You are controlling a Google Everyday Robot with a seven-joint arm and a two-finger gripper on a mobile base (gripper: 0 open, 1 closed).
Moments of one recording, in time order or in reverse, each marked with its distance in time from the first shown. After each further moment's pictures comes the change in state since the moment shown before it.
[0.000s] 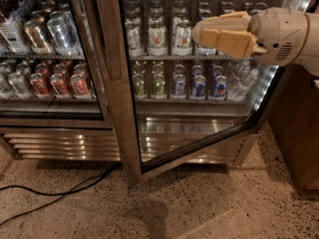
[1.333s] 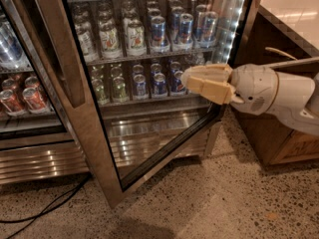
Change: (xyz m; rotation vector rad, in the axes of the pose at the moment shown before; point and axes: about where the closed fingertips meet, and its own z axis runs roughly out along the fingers) arm 0.081 0.030 0.012 0.029 -0.063 0.105
